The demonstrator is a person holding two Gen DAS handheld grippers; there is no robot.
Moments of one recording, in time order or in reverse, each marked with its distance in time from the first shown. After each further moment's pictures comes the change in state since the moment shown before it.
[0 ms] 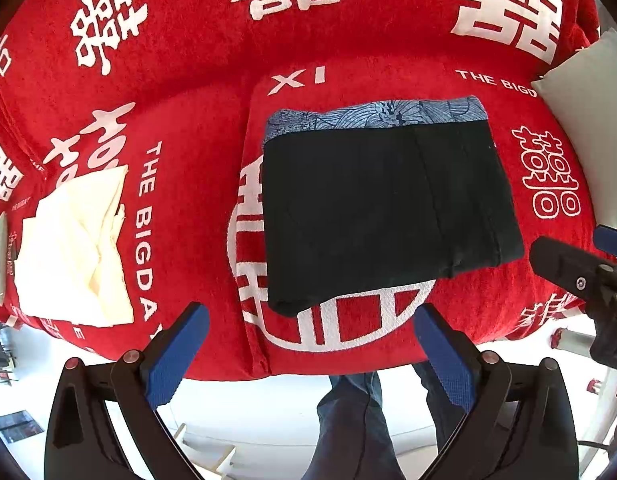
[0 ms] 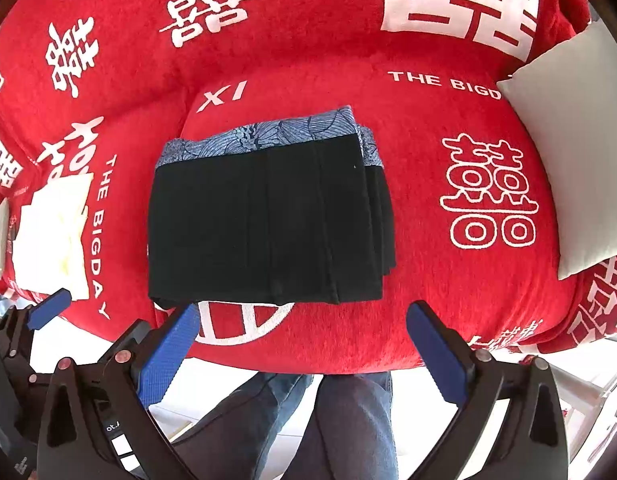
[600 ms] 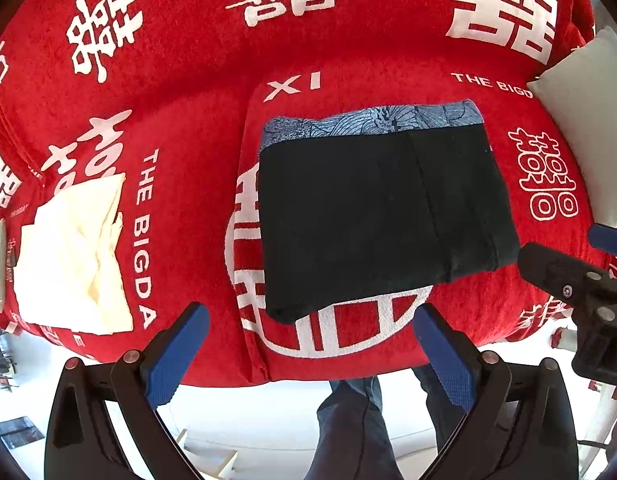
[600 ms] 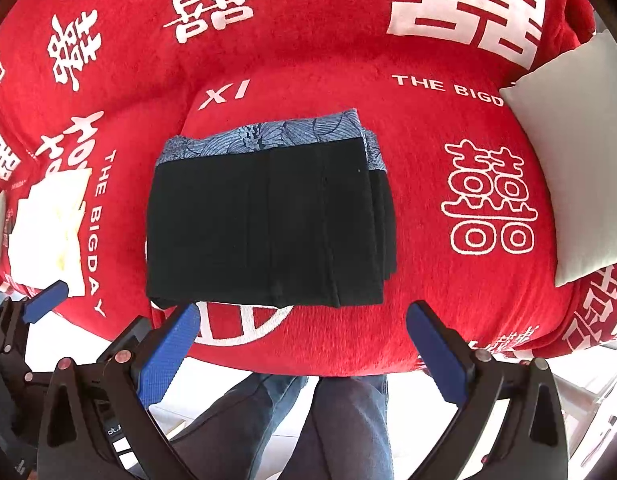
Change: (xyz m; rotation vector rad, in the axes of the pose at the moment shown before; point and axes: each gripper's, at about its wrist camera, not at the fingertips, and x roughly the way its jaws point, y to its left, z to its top) left arm -0.001 -0.002 0.003 0.009 -0.017 -0.007; right arm 0.002 0.006 0.003 -0.024 0.001 -0.016
